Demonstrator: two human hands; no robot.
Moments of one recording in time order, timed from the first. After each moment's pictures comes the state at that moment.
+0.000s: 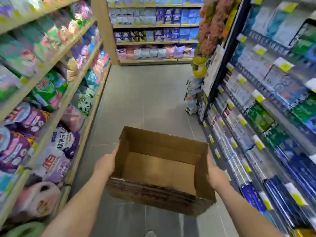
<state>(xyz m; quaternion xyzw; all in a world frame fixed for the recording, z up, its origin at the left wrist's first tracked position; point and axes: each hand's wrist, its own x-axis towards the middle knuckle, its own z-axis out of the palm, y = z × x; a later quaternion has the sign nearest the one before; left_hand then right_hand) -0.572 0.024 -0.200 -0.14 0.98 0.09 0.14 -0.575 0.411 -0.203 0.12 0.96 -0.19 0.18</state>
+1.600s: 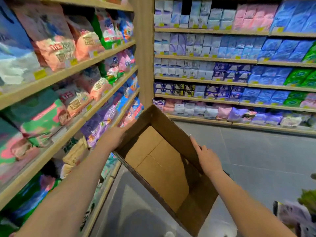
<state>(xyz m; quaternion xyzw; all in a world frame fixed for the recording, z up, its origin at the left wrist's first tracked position) -1.591 -0.445 -0.069 -0.08 0.99 0.10 -0.09 -1.674 -0.097 -0.124 -0.23 0.97 0.00 -0.05</state>
